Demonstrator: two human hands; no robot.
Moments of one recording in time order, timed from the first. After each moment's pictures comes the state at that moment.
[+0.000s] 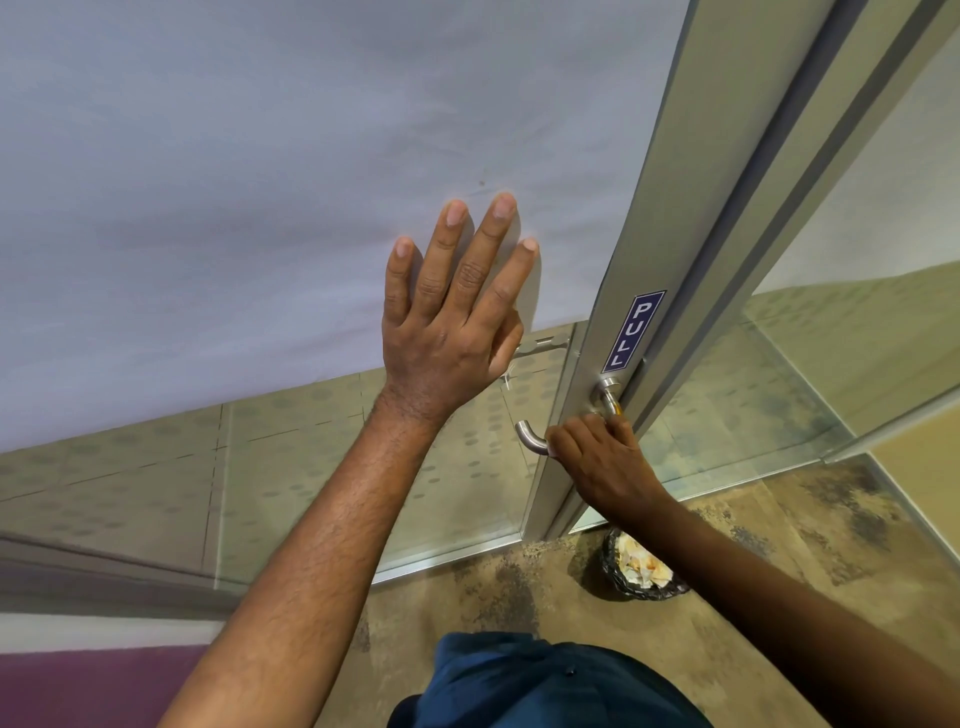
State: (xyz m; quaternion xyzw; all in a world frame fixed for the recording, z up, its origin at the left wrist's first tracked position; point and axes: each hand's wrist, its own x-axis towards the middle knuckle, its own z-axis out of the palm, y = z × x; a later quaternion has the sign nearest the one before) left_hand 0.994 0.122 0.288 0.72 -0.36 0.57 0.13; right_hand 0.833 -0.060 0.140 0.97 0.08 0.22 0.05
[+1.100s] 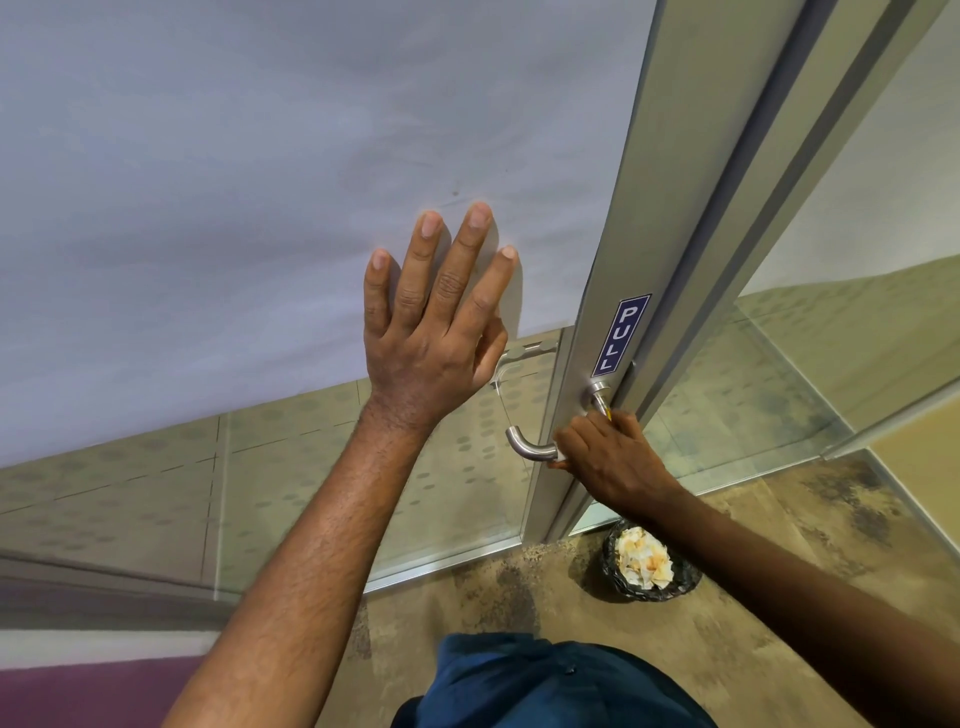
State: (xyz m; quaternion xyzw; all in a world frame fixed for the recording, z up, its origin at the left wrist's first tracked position) left_hand 0.991 0.120 0.290 0.73 -0.33 0.59 0.13; right_hand 0.832 -0.083 0.156 0.98 0.11 0.19 0.04
